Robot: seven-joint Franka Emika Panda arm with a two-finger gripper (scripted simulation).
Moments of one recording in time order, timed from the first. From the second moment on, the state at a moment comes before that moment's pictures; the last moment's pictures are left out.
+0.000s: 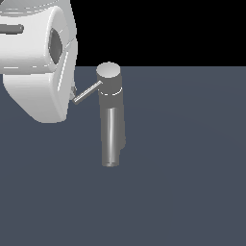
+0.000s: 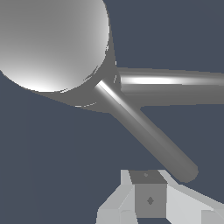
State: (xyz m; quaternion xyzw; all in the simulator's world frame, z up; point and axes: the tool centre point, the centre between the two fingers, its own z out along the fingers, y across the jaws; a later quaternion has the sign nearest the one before) arm -0.135 0.112 0.241 -0.70 0.65 -0.20 0.22
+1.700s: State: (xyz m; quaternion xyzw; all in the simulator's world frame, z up) arm -0.156 0.068 0.225 -0.70 0.65 -0.20 0.22
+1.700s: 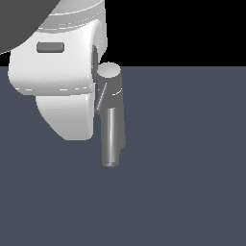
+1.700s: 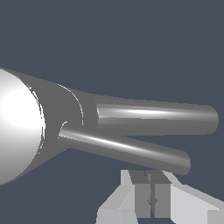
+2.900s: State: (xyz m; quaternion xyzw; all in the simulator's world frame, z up) arm -0.157 0.027 0.223 -0.70 0.65 -0.20 0.22
